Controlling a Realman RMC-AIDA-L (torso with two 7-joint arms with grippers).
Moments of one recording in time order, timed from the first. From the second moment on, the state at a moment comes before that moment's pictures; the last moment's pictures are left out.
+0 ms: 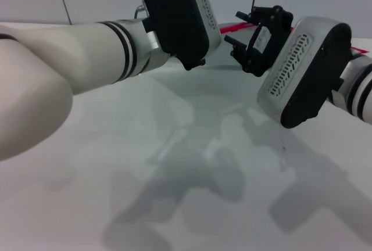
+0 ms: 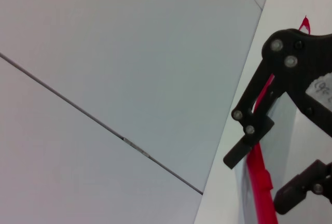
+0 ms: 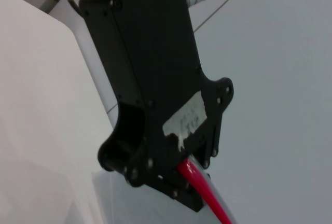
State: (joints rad) left arm -0.42 -2.03 1.92 1.60 2.87 0.65 -2.48; right arm 0.32 2.03 -1.96 -1.43 -2.46 -0.27 1.98
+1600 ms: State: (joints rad) left arm -0.43 -2.02 1.92 1.60 2.87 0.65 -2.48; right arm 0.32 2.03 -1.99 -1.44 -2.46 -0.23 1.99
